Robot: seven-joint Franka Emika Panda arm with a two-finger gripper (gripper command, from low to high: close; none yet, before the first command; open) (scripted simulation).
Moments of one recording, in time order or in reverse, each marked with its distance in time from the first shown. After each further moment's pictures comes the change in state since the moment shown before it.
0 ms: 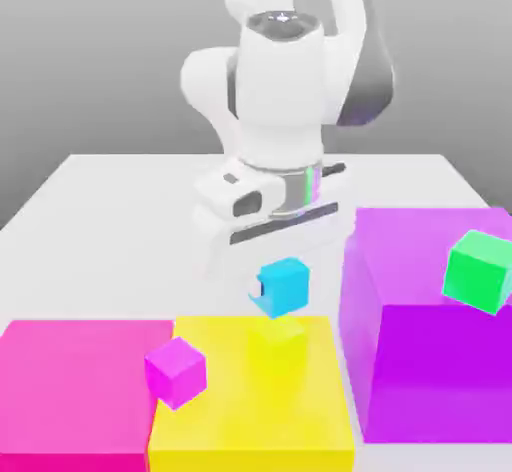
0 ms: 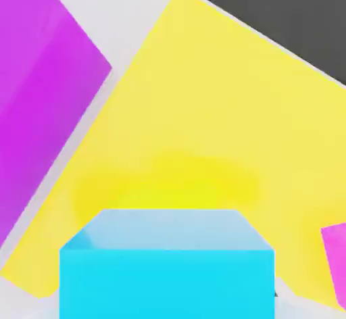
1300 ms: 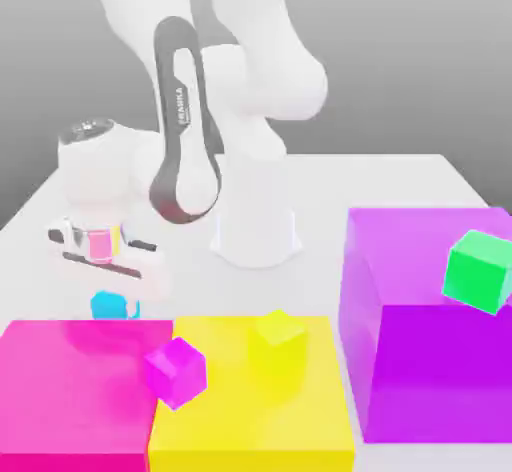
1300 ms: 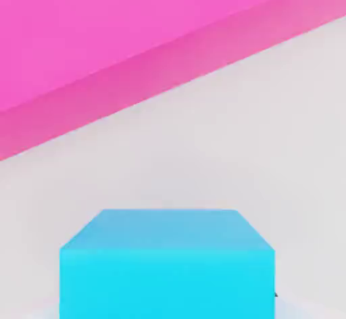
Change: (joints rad) arm -0.471 0.225 -0.336 -0.174 0.006 0.397 0.143
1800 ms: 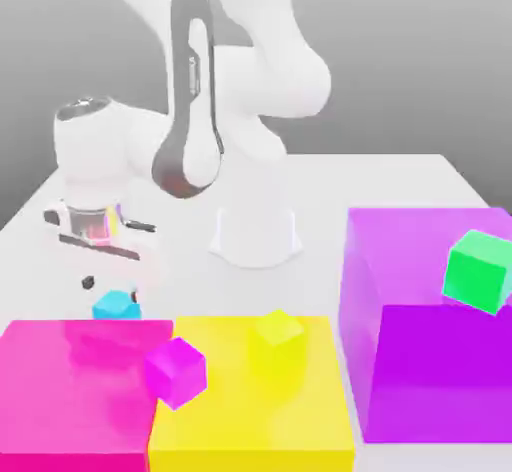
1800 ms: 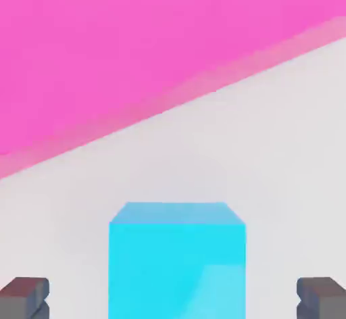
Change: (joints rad) arm 0.054 0.067 -0.010 0.015 0.152 0.050 -0.109
